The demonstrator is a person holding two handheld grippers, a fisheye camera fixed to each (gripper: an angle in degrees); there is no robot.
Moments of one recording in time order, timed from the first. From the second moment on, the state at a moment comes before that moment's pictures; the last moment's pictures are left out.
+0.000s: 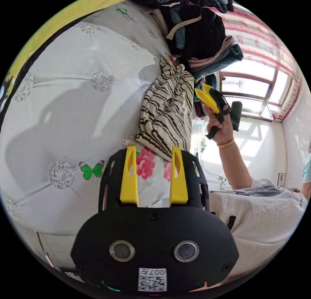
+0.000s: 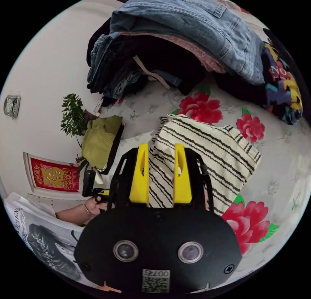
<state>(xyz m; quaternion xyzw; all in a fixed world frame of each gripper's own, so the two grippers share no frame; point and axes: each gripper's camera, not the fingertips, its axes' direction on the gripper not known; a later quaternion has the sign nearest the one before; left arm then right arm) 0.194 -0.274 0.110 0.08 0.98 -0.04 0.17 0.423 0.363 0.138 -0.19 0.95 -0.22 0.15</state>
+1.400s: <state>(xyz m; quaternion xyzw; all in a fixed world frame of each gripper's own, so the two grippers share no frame) -0.191 -0.275 -0.325 0.38 0.87 0.30 -0.06 0.042 0.862 0.243 0.11 0.71 -0.60 0.36</state>
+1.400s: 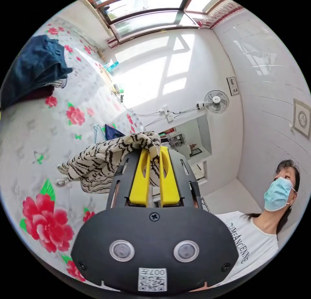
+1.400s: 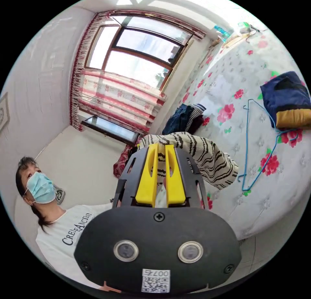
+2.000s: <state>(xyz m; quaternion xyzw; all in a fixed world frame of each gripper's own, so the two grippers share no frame) -0.067 -0.213 -0.299 0.46 0.80 0.29 0.26 -0.013 0.799 0.156 0.44 0.76 -0.47 0.07</state>
